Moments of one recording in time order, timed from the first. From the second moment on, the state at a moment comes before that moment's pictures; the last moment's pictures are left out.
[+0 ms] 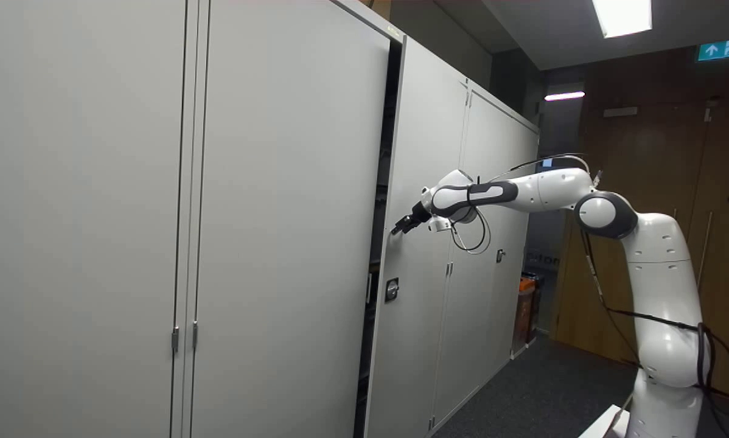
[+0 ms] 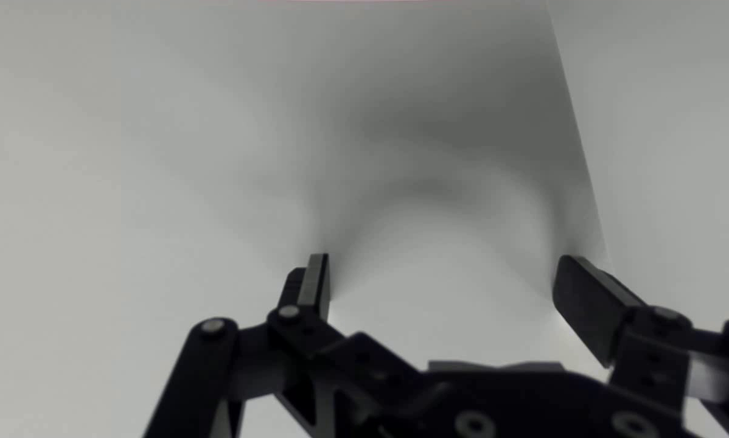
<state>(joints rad) 0.10 0.27 0.07 -1.58 0.19 2.65 -0.32</state>
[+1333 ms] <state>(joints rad) 0.10 0.39 0.07 -1.39 0.18 2.55 -0.31</state>
